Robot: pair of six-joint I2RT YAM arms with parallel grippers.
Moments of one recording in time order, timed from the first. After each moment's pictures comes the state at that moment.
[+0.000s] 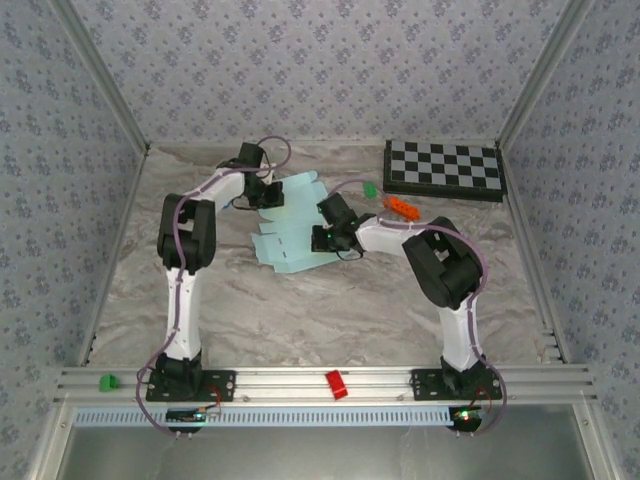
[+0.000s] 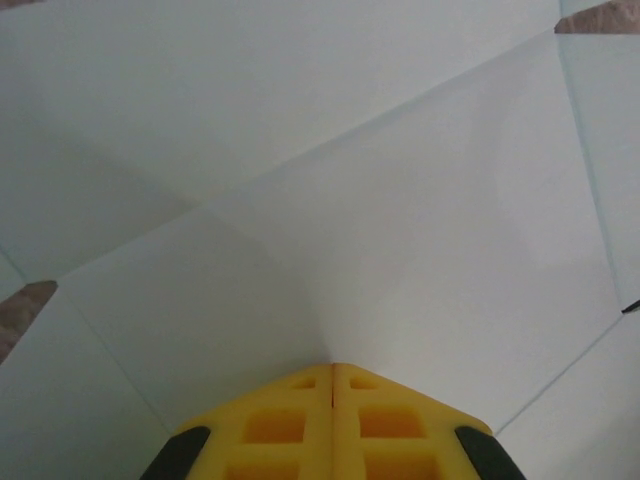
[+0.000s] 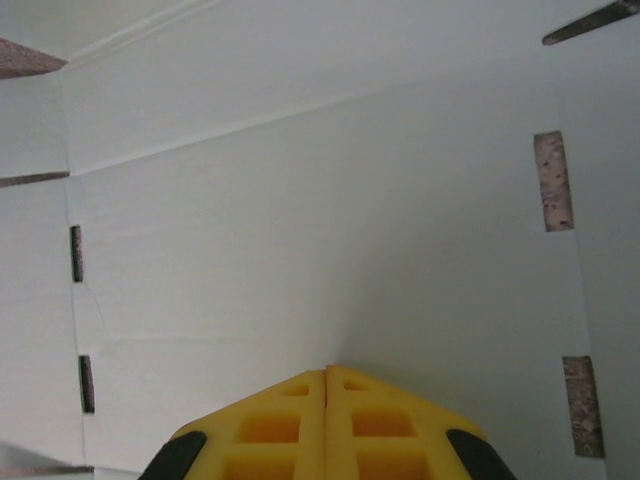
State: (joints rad) left arm -0.26 2.31 1.81 -0.63 0.36 -0.25; right arm 0.66 2.03 1.28 -0.20 -0.13 0.58
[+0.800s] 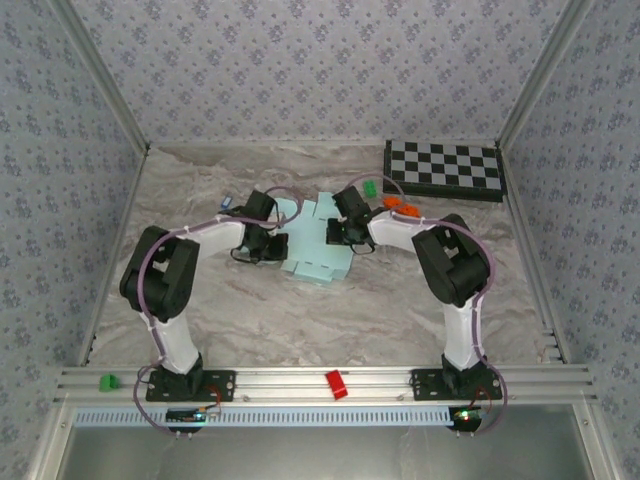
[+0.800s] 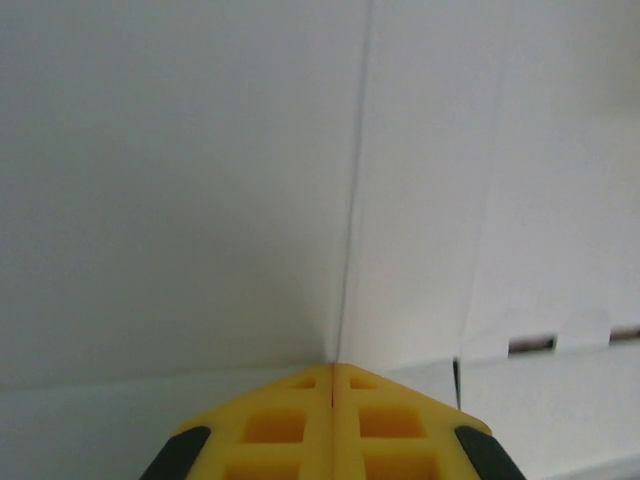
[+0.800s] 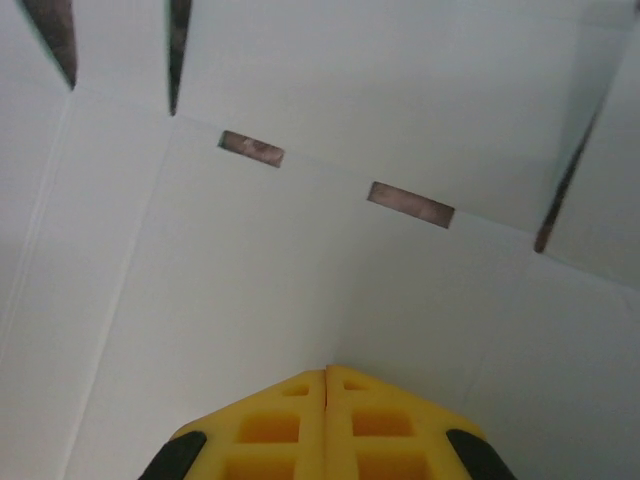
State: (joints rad) left arm -0.45 1.80 1.07 -0.47 0.27 -0.37; right arm 0.56 2.01 1.28 -0.25 -0.07 0.51
